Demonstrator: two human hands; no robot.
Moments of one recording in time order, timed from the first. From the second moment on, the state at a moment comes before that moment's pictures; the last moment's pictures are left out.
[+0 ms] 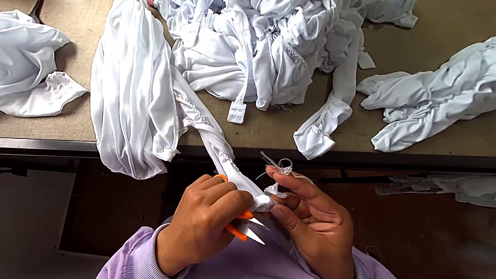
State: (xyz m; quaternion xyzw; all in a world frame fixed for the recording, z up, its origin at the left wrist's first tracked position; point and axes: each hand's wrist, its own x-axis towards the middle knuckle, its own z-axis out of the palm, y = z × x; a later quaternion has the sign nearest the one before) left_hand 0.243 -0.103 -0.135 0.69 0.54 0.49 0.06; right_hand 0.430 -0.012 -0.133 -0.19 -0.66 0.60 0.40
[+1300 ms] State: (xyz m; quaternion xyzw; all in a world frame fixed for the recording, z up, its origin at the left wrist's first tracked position) left_hand 0.232 -0.103 -0.133 0.59 0.50 0.57 0.28; right_hand 0.429 -0.013 -0.137 -0.14 -0.61 0.72 0.31
